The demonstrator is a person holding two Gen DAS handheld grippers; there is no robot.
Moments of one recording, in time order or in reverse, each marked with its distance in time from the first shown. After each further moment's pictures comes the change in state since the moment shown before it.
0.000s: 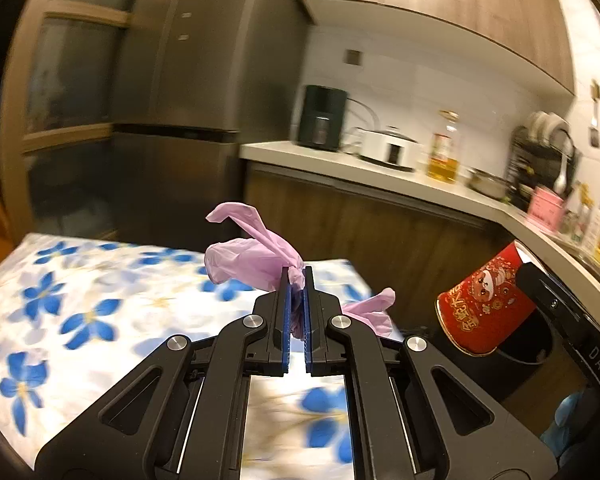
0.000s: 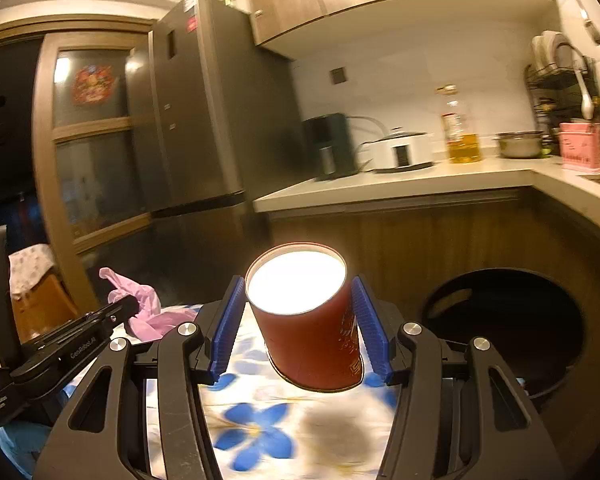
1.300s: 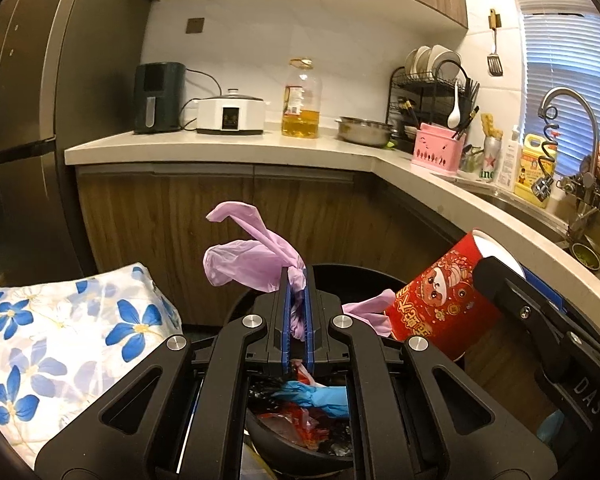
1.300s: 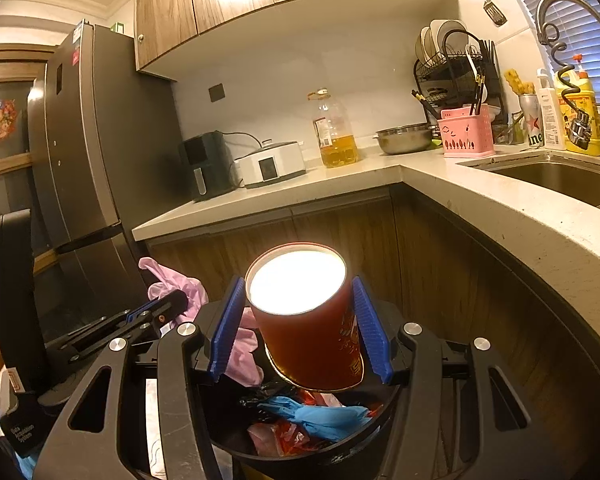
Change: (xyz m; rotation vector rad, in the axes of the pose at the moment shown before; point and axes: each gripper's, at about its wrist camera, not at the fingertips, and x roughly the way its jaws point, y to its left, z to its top) left arm 0.110 -0.229 -0.023 0.192 0.087 -0.363; right arm -0.025 -0.160 0.004 0.114 -0.040 -0.316
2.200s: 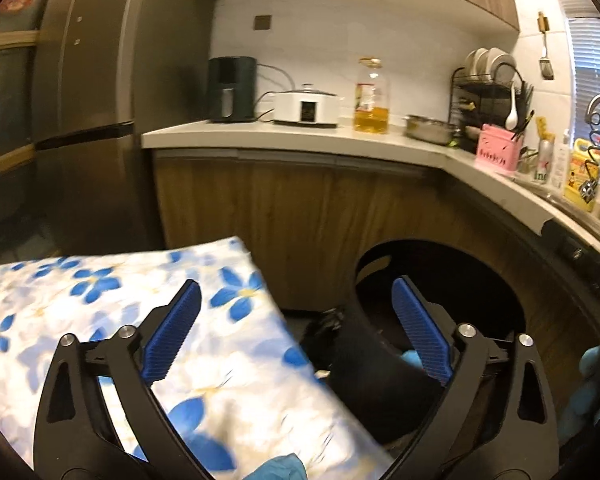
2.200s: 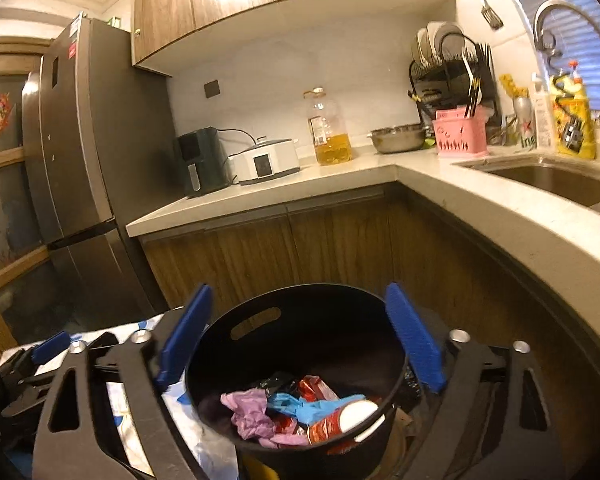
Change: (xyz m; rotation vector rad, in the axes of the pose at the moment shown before) left arm -0.073 0.065 -0.027 -0.048 0.025 0.238; right arm -0.016 0.021 0.001 -0.023 0.012 -0.050
